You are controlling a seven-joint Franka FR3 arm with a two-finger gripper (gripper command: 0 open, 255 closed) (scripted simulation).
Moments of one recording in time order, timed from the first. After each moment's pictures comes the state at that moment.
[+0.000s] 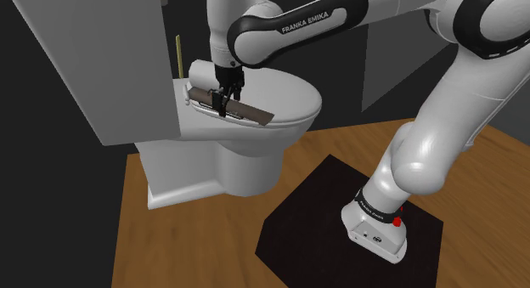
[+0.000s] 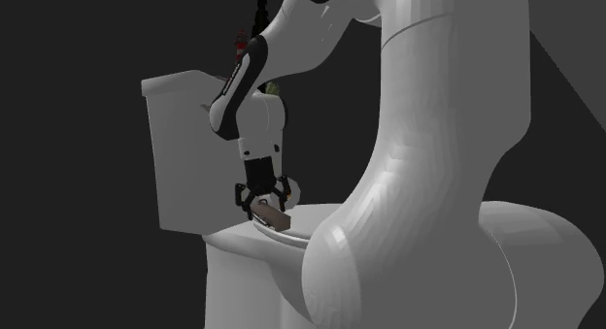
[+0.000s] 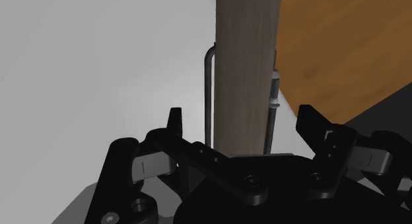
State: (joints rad) arm 0.19 -0.01 0.22 -2.06 -0.19 2.04 0.18
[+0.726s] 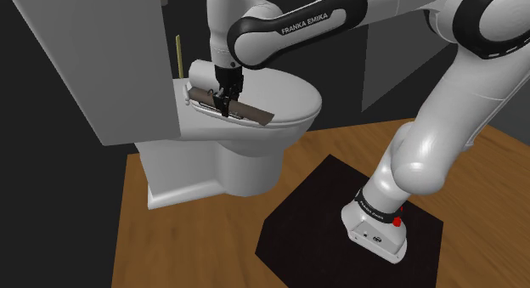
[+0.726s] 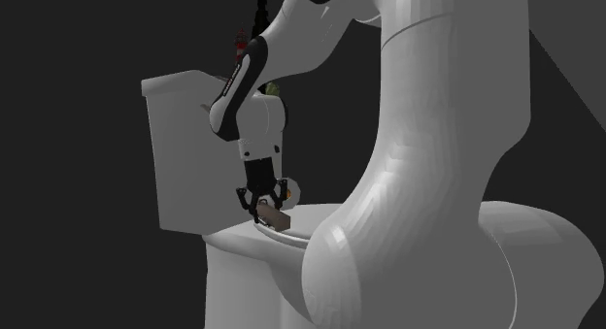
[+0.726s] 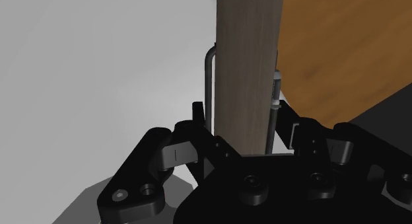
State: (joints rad) arm 0.19 0.00 0.22 -2.06 -0.19 2.04 0.18
